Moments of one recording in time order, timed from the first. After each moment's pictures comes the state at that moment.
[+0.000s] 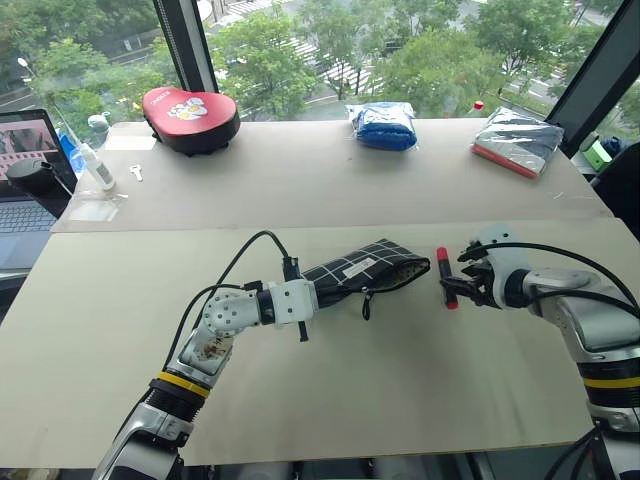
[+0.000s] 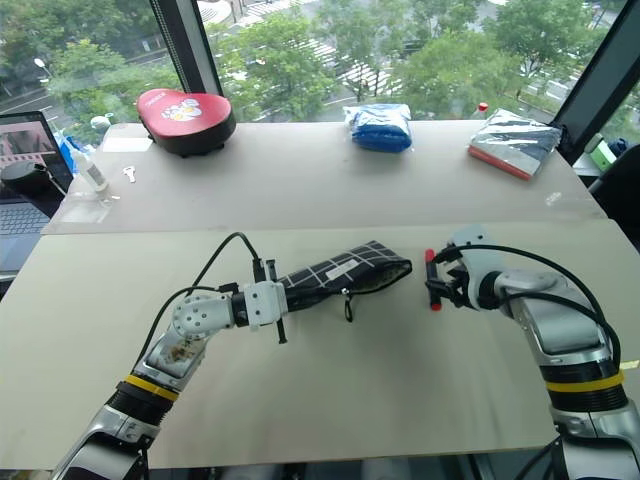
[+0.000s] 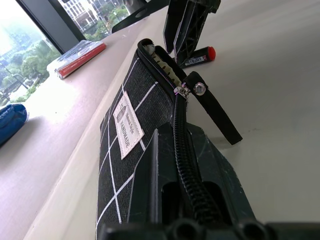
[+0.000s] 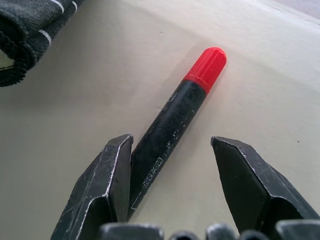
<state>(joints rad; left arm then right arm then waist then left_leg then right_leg) -0.38 0.40 -0.30 0.10 -0.01 -0.33 -0.87 -0.42 -0.77 0.01 -0.13 0.27 1.02 0.59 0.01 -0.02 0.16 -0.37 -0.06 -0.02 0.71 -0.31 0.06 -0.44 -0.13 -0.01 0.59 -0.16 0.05</state>
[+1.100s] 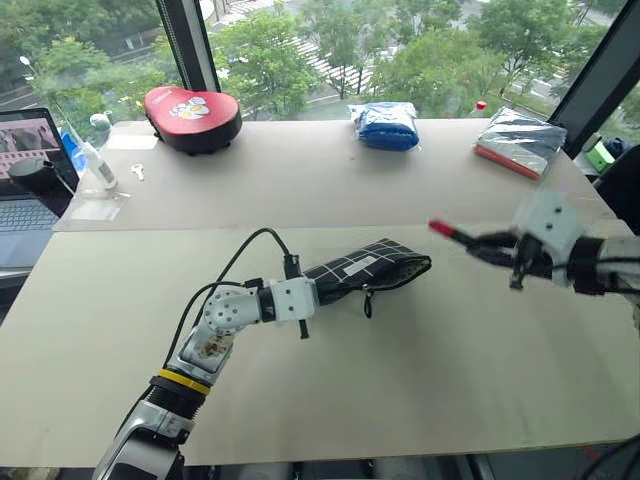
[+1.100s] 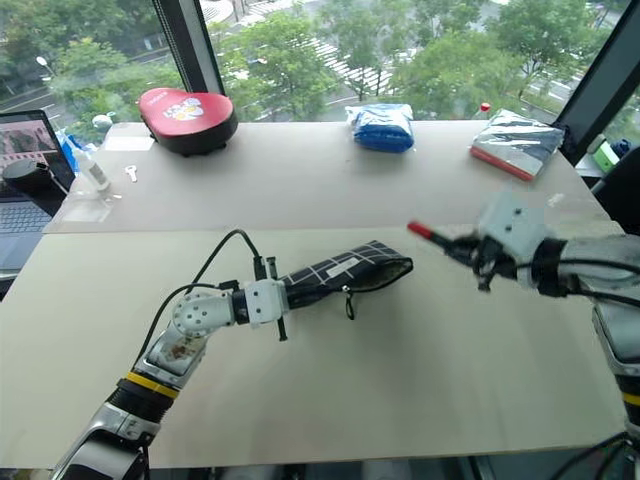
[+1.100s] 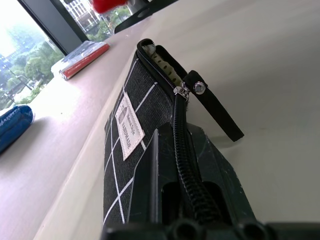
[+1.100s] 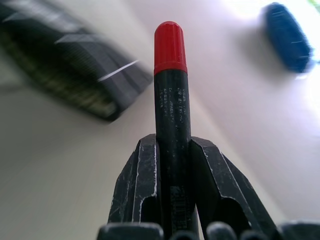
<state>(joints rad) -0.39 0.41 -0.29 0.12 0.00 -0.33 -0.88 -0.27 -1.10 -0.10 -0.27 0.25 0.42 1.04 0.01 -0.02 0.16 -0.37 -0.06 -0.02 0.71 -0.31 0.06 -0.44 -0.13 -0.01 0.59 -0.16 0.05</state>
